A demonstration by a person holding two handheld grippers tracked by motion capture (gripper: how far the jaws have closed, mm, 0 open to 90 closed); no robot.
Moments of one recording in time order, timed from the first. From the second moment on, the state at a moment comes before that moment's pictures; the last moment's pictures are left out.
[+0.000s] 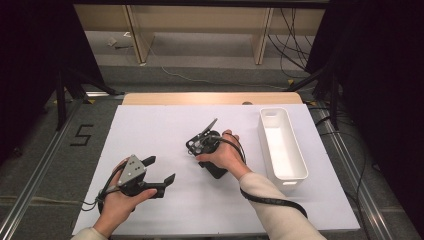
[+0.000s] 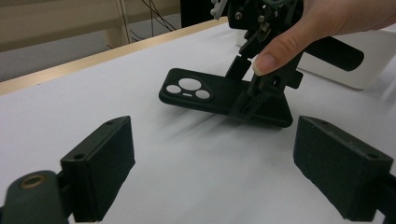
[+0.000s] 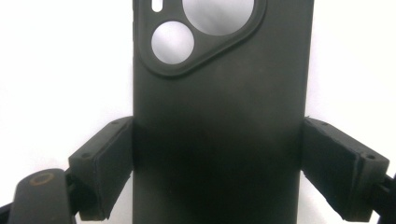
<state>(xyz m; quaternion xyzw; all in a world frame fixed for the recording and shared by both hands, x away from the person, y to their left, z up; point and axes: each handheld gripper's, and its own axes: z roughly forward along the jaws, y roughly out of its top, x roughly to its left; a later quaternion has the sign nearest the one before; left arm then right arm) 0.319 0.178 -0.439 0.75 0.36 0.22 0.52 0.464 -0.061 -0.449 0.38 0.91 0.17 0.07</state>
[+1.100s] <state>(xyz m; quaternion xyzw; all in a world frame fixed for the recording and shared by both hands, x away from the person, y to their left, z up) 0.320 0.178 -0.439 0.75 0.36 0.22 0.51 0.446 -0.096 -0.422 0.36 0.86 0.33 0.13</state>
